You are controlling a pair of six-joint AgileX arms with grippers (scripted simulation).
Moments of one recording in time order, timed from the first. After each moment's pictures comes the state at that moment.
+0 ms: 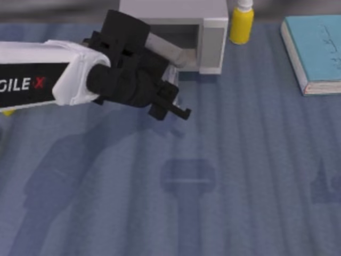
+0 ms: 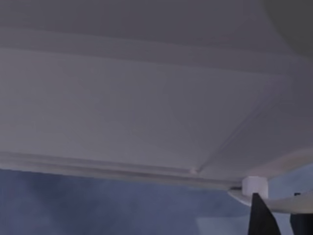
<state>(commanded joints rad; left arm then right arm) -0.51 1.89 1.21 -0.20 0.16 0.15 0.00 0.00 0.00 0.00 0.00 0.00</state>
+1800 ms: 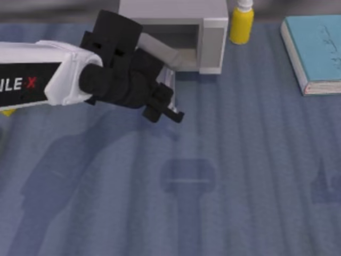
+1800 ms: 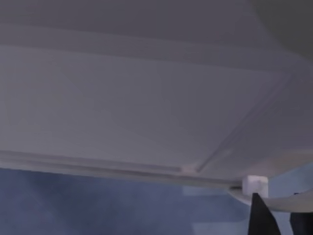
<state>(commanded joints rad) -0.49 1.87 1.19 -0.20 0.21 0.20 0.00 0.00 0.00 0.00 0.00 0.00</state>
